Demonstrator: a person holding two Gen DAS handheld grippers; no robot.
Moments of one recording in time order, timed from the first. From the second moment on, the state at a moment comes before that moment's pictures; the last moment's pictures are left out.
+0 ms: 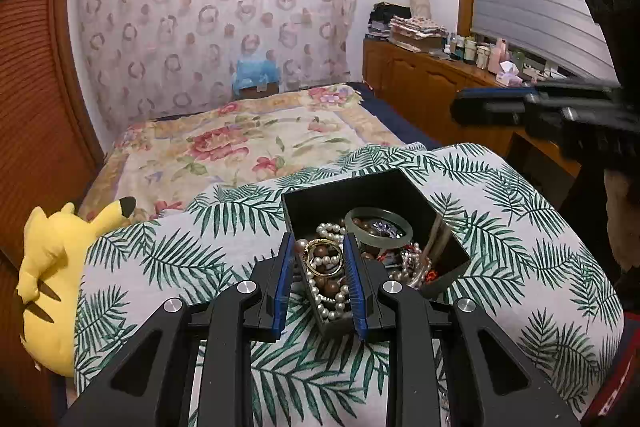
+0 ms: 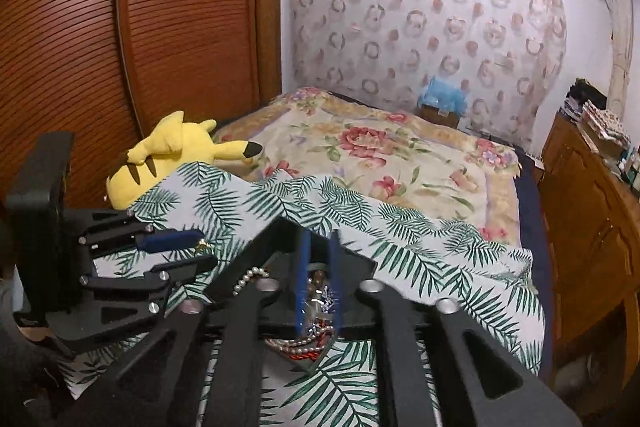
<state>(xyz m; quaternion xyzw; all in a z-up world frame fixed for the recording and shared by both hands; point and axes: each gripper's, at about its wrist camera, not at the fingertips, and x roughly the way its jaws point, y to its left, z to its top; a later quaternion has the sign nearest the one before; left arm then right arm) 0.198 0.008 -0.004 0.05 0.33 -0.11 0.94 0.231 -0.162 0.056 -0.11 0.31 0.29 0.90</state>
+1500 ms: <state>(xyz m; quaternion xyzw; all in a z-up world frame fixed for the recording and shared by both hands) 0.154 0.012 -0.036 0.03 0.35 -0.11 0.93 0.149 -0.179 -0.064 -0.12 0.38 0.34 0.85</state>
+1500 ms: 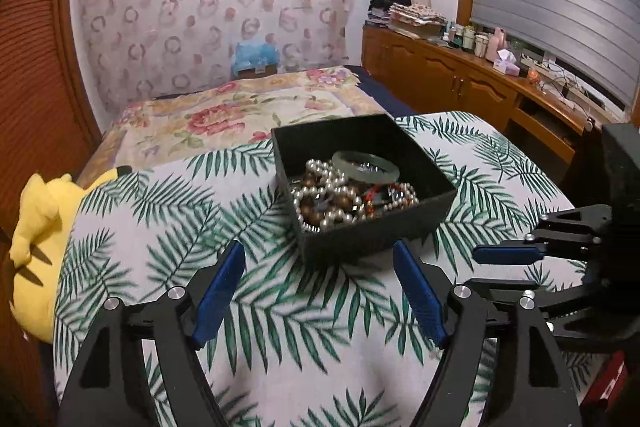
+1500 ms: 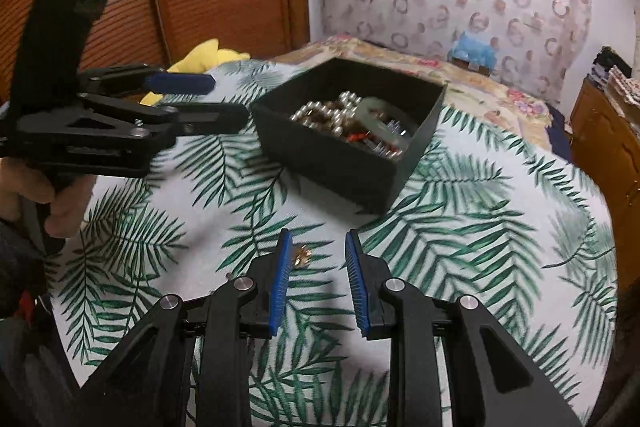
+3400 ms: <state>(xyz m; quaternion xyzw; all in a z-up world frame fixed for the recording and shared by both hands) 0.064 -0.057 -0.091 0.11 0.42 -0.23 0.87 0.100 -0.226 -0.066 -0.11 0.39 0.29 0.86</state>
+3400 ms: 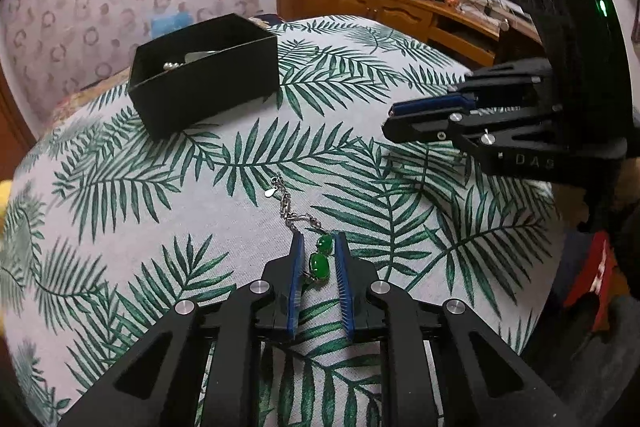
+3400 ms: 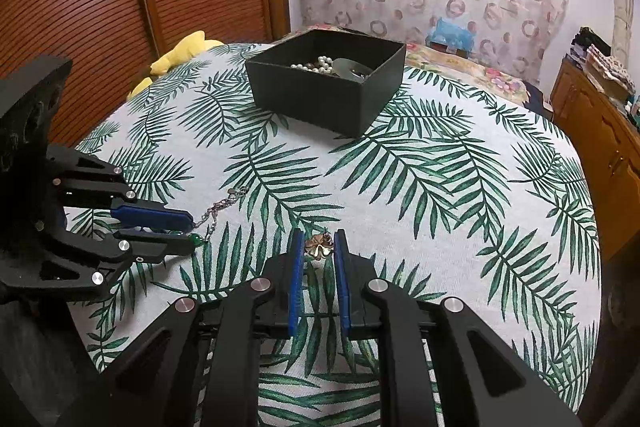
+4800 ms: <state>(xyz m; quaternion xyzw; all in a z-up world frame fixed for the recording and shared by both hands) 0.128 -0.003 0.000 0.06 0.31 -0.15 0.94 0.176 -0.192 -0.004 -0.10 0.33 0.30 0.89</state>
